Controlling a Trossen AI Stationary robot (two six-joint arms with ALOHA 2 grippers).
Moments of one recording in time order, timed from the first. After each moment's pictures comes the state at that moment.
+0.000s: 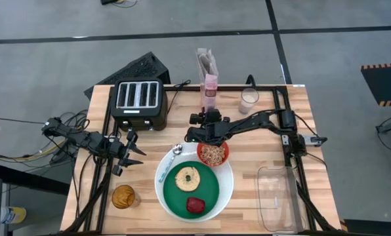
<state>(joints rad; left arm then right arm) -0.37 0.01 0.01 0.04 -0.09 -0.01 -0.04 2.06 1.40 -0.49 1.25 1.39</state>
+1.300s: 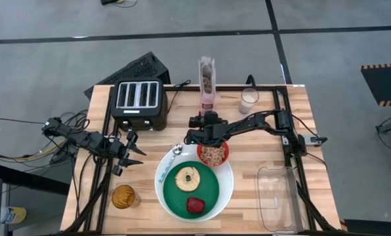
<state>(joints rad) -0.37 0.01 0.01 0.04 -0.09 -0.01 -0.04 2.11 1.40 -0.46 1.15 1.42</state>
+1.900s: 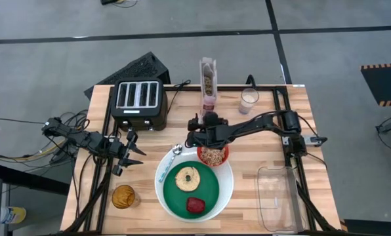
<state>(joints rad) -0.37 0.01 0.01 0.04 -0.09 -0.01 0.01 2.04 1.40 -0.47 1.14 1.32</state>
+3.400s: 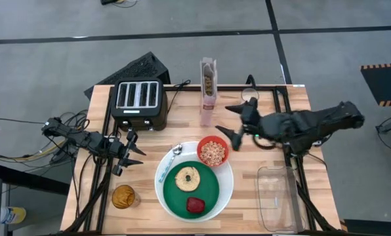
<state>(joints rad) -0.37 0.01 0.01 0.04 -0.09 -0.01 0.28 1.24 1.35 -0.43 0.75 0.23</state>
